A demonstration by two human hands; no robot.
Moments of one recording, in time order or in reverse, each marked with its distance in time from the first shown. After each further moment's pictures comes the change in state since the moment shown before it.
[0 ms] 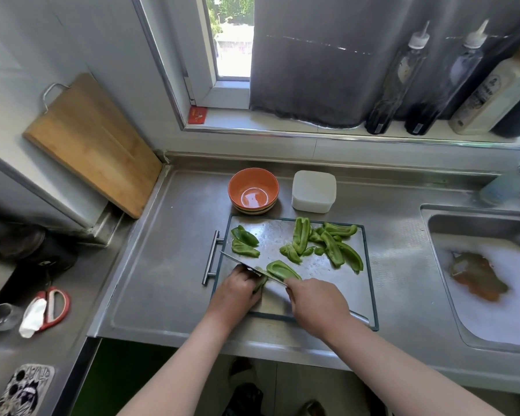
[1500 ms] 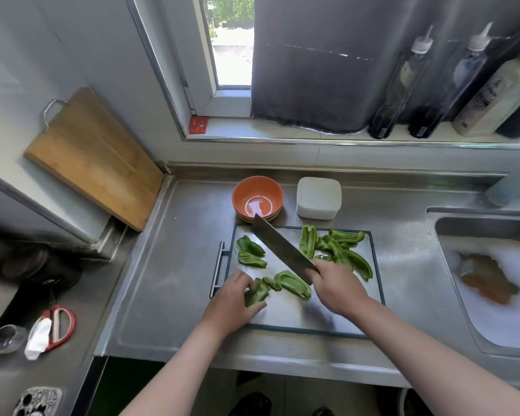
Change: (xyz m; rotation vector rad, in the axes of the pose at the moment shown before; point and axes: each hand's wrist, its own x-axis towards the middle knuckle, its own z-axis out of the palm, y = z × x) left_hand -0.001 -0.029 -0.014 -0.214 -0.167 -0.271; right_hand 0.036 0.028 -0.025 0.394 0.043 0.209
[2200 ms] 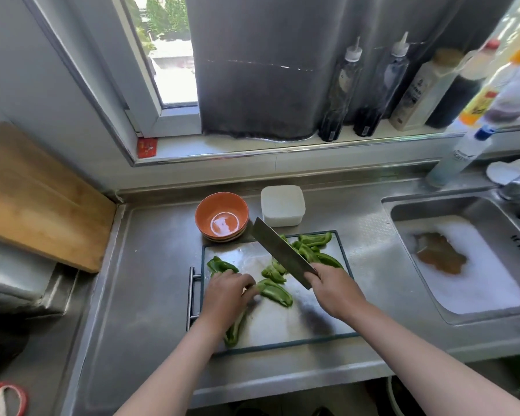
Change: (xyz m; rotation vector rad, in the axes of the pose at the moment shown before) left_hand 0.077 0.018 0.005 0.240 -0.004 0.272; right_hand -0.011 0.025 -0.016 0.127 0.133 0.184
